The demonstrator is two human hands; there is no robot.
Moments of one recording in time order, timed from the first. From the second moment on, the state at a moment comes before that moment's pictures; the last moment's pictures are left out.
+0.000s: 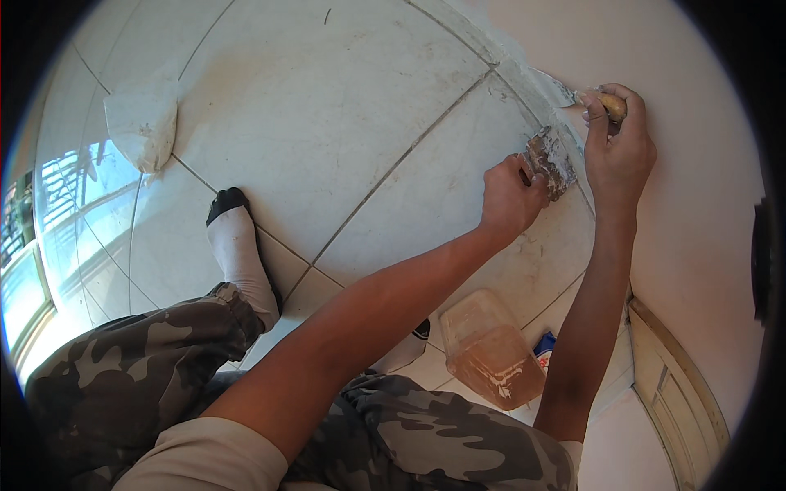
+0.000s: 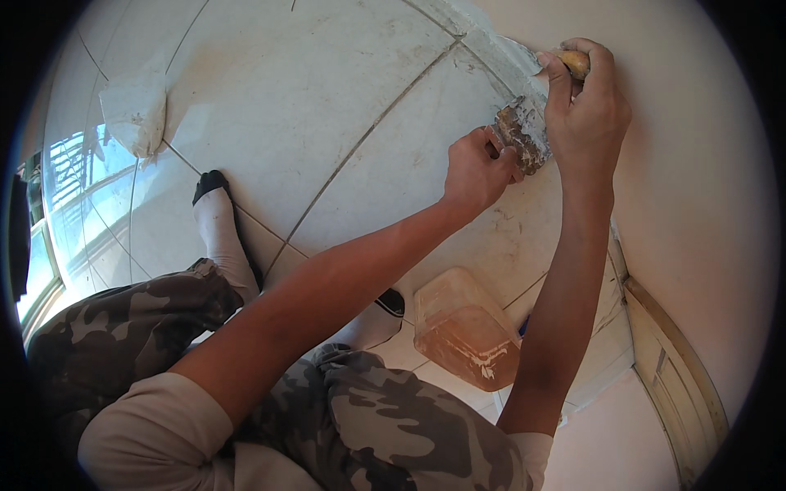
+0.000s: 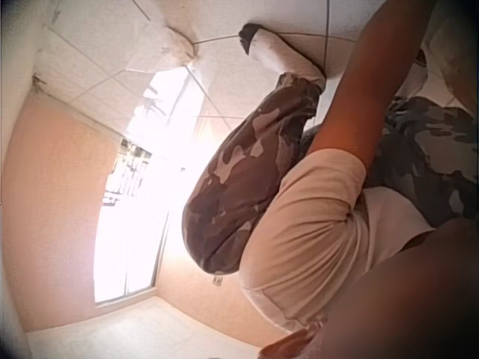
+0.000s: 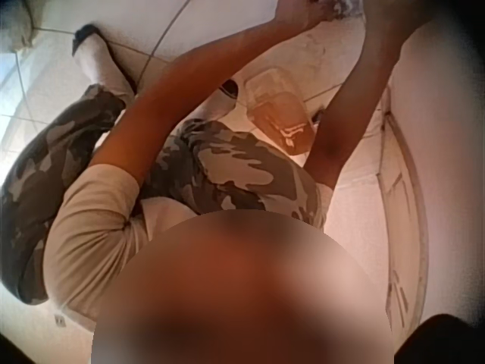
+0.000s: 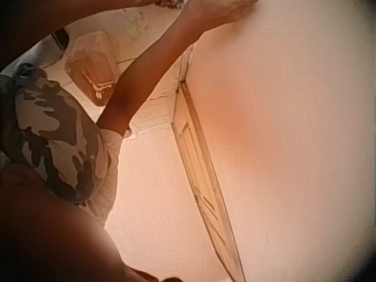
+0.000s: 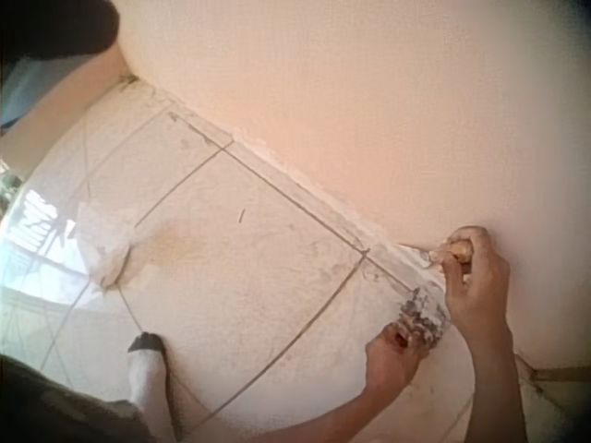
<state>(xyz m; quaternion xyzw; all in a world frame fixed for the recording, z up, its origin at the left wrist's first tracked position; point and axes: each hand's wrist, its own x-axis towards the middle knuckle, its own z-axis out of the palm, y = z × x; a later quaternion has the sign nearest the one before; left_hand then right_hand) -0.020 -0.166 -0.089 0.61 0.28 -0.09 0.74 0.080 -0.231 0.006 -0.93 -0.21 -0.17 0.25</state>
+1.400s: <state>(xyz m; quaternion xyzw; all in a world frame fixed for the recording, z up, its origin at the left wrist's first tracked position) -0.020 -0.161 -0.084 0.60 0.28 -0.09 0.74 0.079 -0.231 0.014 -0.92 -0.22 -0.19 0.26</state>
